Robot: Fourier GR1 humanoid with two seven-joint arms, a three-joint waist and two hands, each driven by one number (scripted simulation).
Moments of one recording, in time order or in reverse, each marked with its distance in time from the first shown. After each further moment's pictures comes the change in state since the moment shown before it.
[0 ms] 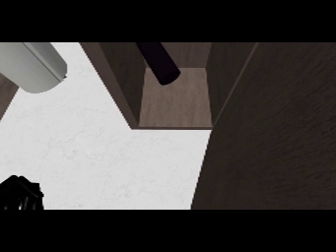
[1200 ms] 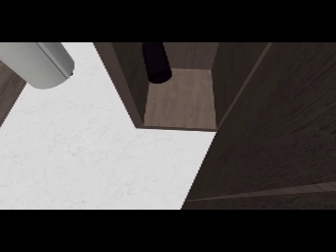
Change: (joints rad) left arm 0.133 0.148 0.219 0.080 0.147 -0.297 -0.042; right arm -0.317 0.079 0.338 -0.015 0.401 -0.260 0.112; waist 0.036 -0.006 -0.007
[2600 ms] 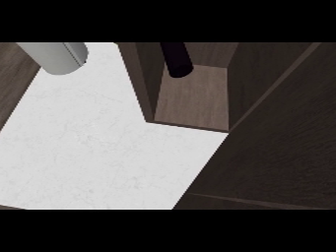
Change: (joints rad) left arm -0.024 0.031 0.025 0.015 0.015 -0.119 0.006; right arm -0.076 -0.009 -0.065 0.088 -0.080 -0.002 -0.078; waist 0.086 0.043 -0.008
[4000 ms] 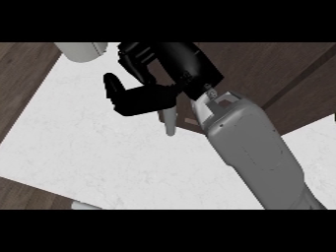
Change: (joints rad) left arm -0.116 -0.017 -0.035 -0.006 -0.025 -0.039 0.037; right arm -0.887 0.147 -0.327 0.856 0.157 -0.421 0.032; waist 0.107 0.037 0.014
